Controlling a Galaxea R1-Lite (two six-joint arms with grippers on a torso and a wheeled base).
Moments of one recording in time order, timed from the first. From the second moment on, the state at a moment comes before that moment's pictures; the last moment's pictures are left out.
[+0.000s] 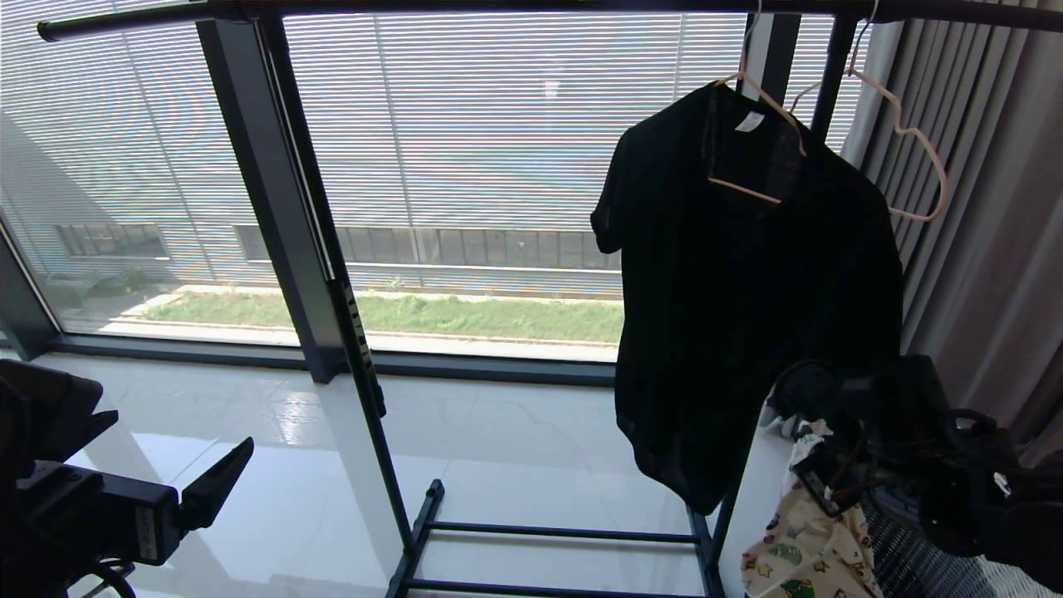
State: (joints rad) left arm -0.22 1.01 -0.26 -0.49 0.27 0.28; right arm 0.54 1.68 -0.60 -0.41 -0.51 -0.23
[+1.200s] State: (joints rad) left arm -0.72 1.01 -0.40 -0.50 0.28 0.14; right arm 0.66 1.43 -0.98 -0.14 -0.51 -0.22
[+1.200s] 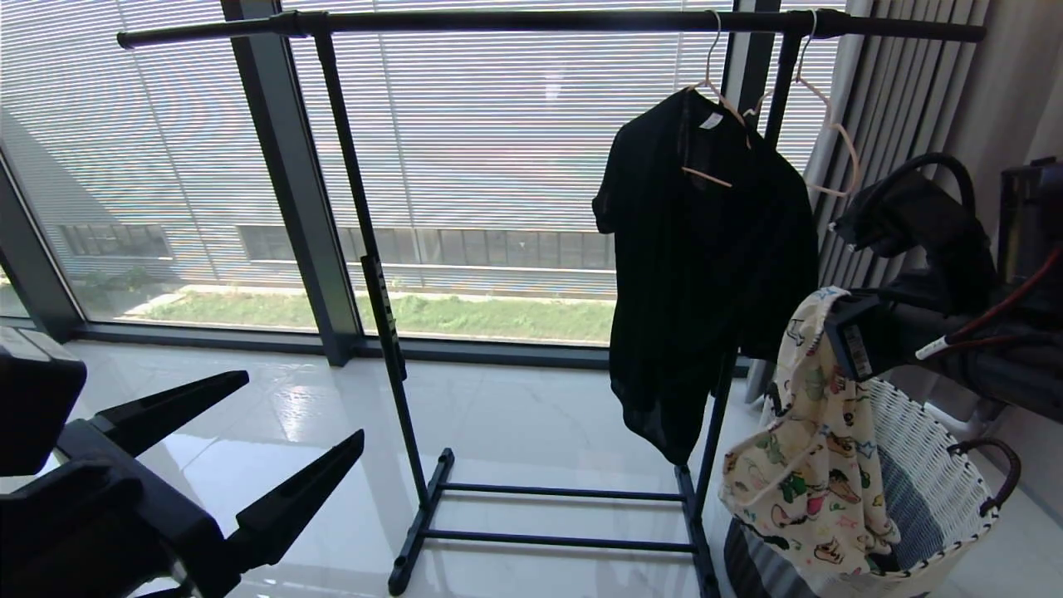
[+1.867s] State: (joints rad) left arm -1.06 1.67 -0.94 -0.50 0.21 -0.06; right arm 0.75 1.38 -1.03 -0.15 -0.50 -0.18
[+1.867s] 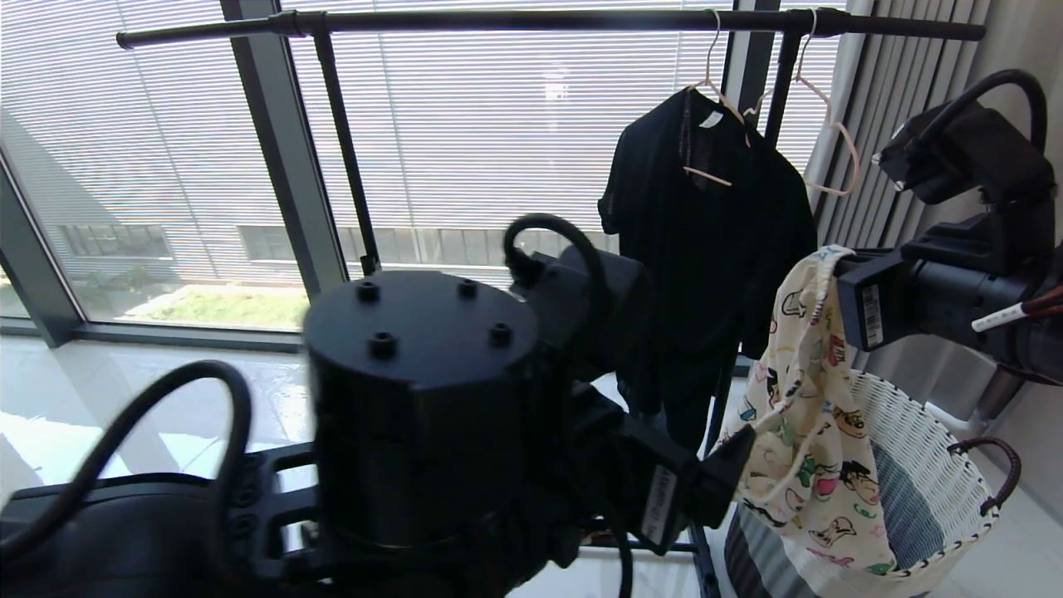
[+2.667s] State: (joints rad) left arm -0.93 2.25 -1.40 -0.50 0.23 -0.13; right arm 0.75 1.32 -1.03 -0.15 -0.50 -0.12
